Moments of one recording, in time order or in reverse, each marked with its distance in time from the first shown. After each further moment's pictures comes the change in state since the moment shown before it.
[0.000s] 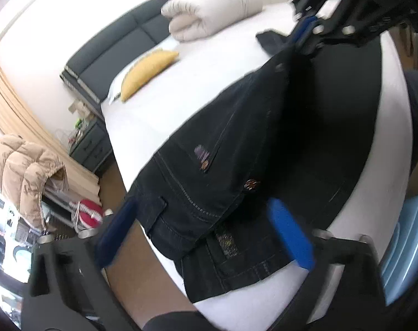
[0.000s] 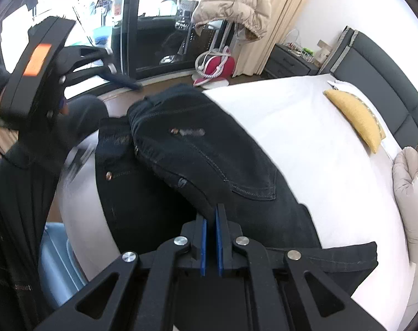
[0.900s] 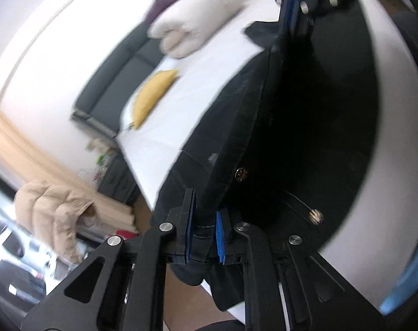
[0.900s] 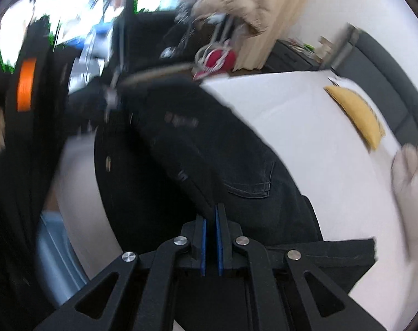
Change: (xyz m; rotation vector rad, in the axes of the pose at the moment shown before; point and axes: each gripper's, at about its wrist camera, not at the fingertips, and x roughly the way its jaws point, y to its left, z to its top) left arm 0.017 -0.028 -0.015 0.257 -0.048 0.111; right arm 0.020 0.025 -0.020 -0.084 0.066 -0.032
